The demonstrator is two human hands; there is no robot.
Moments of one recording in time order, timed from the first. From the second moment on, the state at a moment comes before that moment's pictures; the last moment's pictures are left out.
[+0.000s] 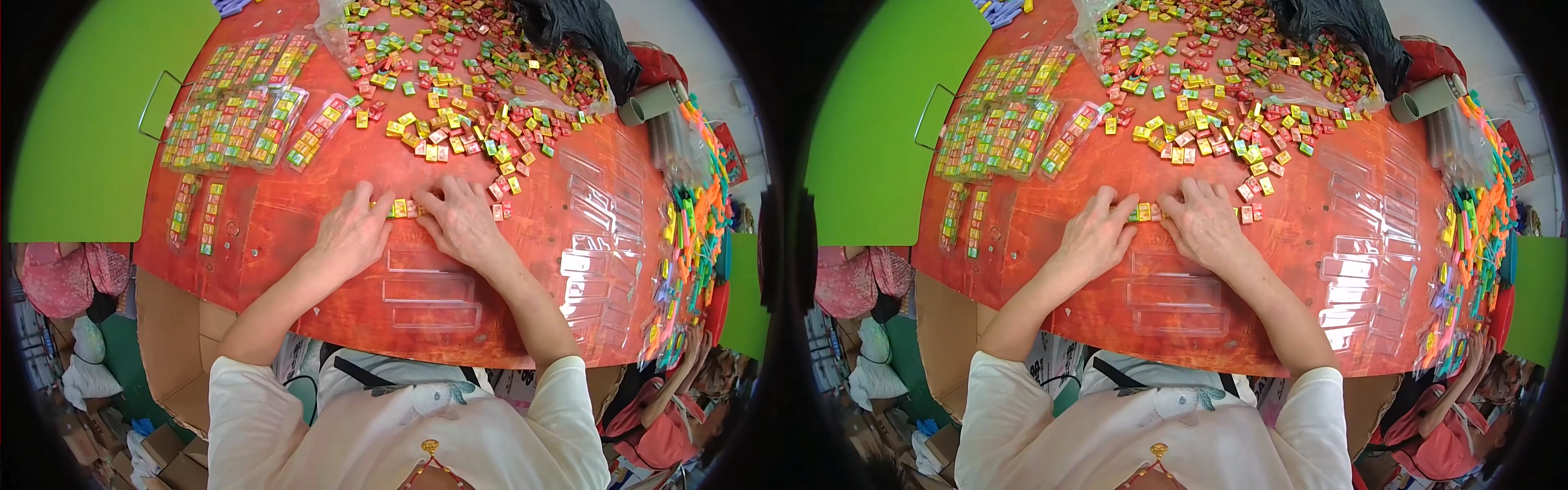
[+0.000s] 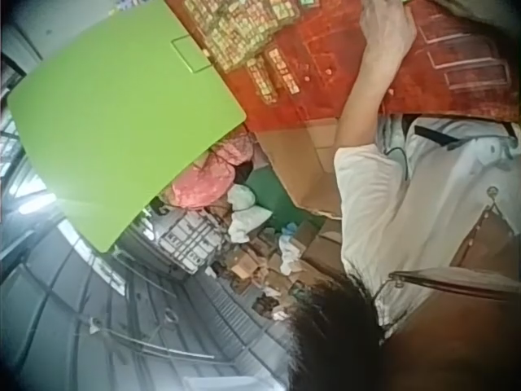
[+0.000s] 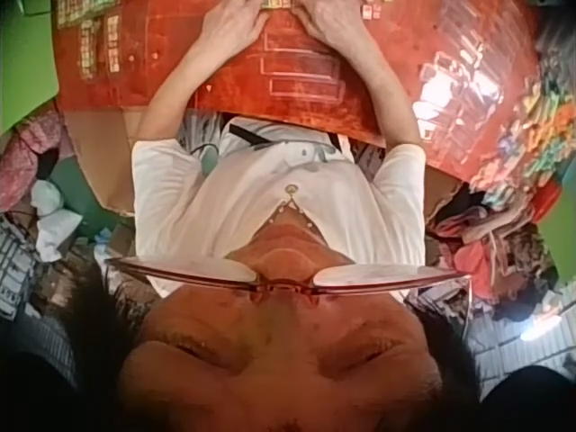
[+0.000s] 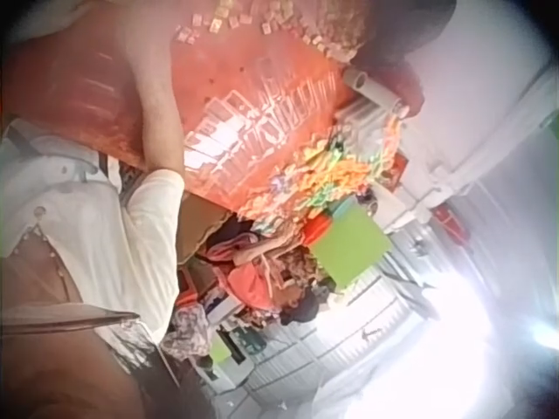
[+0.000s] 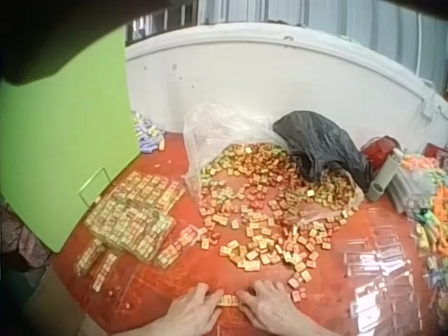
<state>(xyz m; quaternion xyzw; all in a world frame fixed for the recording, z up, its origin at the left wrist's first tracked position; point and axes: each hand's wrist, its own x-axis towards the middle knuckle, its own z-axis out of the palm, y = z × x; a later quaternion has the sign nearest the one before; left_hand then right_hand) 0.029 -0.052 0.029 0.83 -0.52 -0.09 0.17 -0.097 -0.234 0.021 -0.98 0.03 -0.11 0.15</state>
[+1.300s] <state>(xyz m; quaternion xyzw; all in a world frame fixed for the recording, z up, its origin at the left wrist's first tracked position) -0.027 -0.028 0.009 0.78 -0.59 -0.12 0.14 -0.202 -0.204 0.021 -0.95 0.15 -0.19 0.19</state>
